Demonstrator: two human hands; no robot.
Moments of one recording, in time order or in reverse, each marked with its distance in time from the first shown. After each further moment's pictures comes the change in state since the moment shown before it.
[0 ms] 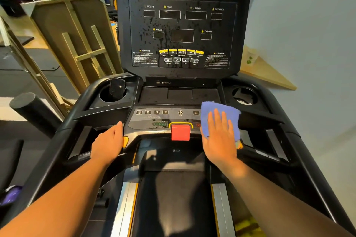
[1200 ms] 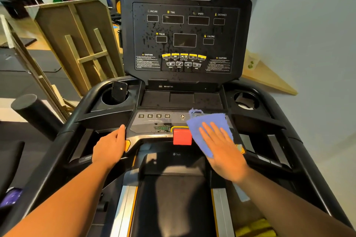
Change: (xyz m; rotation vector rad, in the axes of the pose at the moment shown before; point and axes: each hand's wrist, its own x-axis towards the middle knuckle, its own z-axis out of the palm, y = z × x) left_hand -0.002 0.000 0.000 0.019 0.017 0.041; right_hand -0.017 0.027 -0.007 -0.012 -0.152 -0.381
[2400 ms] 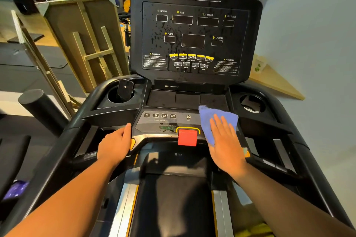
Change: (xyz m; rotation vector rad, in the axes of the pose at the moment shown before) left_hand 0.002 -0.003 0.001 0.044 0.026 0.007; right_hand 0.027 -0.009 -0.008 -0.005 0.078 0.193
